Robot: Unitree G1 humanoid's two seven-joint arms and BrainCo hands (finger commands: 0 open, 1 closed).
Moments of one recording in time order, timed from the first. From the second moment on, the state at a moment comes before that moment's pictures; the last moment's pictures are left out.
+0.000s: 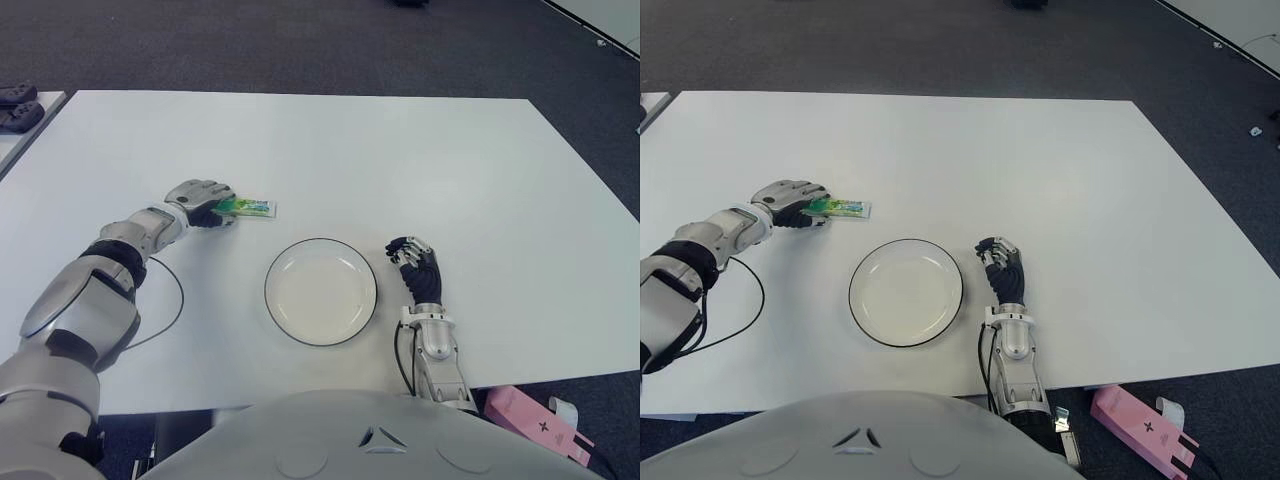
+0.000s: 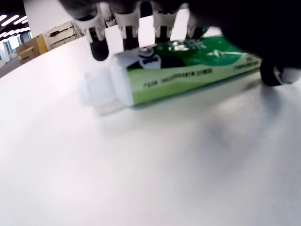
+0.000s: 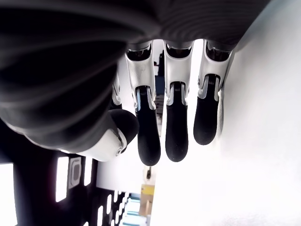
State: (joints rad) left arm -0.67 0.61 -0.71 1.21 0.95 -0.38 0.23; right arm 0.25 0.02 0.04 0.17 -0.15 -0.32 -0.15
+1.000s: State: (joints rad) left arm -0.70 0.62 -0.84 1.22 0.95 -0.38 0.22; right arm 0.26 0.01 0.04 0.16 -0.15 -0.32 -0.14
